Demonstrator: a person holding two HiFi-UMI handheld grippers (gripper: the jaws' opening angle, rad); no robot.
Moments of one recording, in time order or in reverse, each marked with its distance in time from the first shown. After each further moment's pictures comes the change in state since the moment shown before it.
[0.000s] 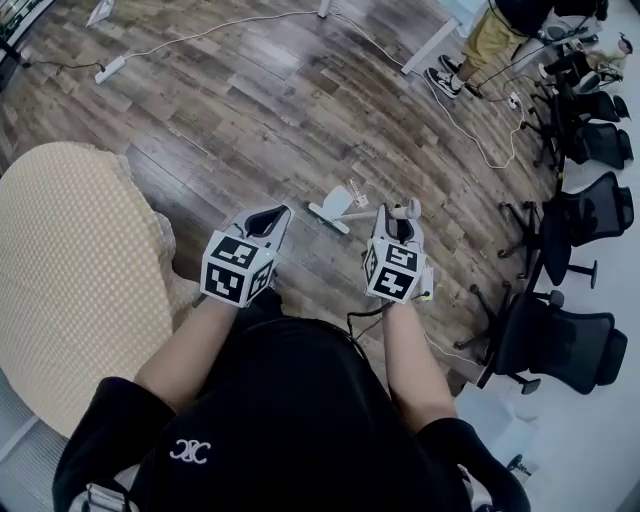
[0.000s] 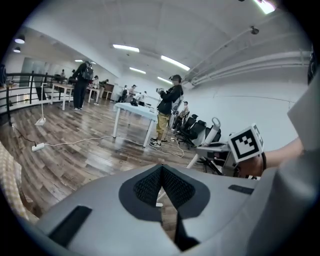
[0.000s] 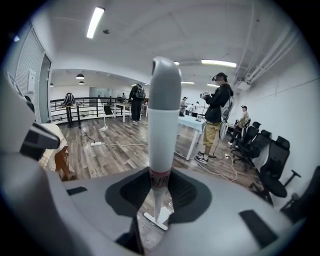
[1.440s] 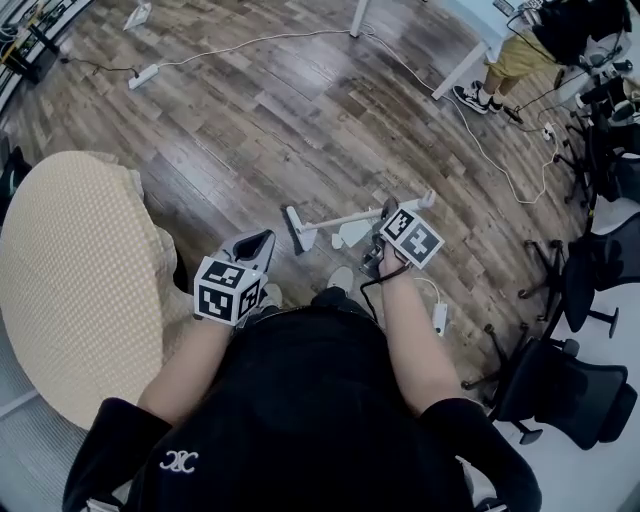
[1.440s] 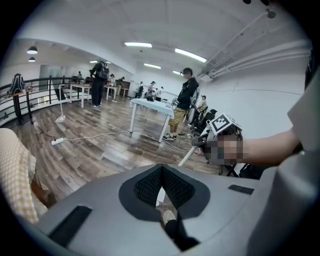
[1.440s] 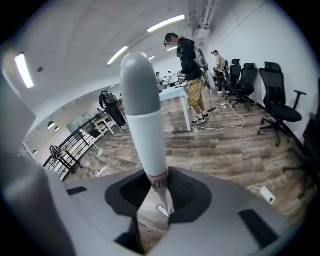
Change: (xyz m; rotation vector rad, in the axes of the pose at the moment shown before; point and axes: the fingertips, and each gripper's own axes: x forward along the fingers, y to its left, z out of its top) left arm 0.031 0.016 -0.009 -0.065 0.053 0.209; right arm 0.141 -0.059 -0.012 0.572 0.186 0.085
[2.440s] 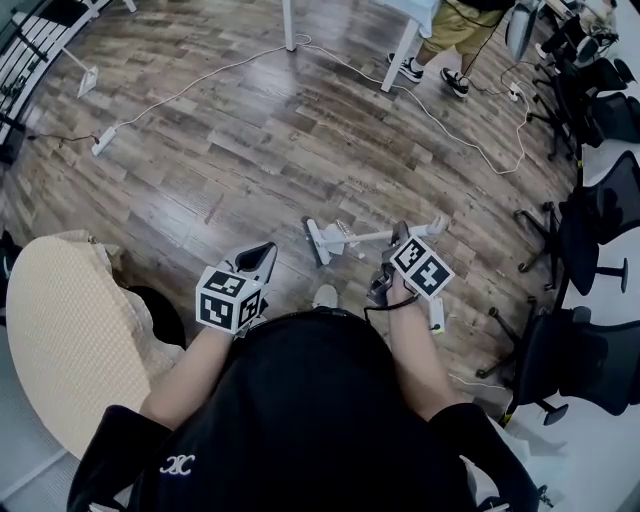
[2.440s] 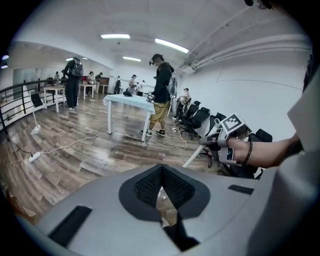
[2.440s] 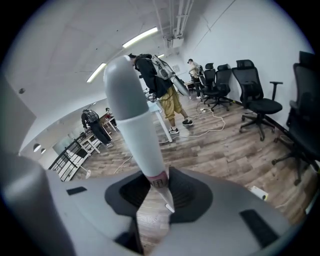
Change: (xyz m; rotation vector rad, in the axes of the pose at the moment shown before) left arm 0.126 -0.112 0.068 0.142 0.075 -0.155; right arm -0.034 -0.168 0.086 0.184 -0.114 -0.109
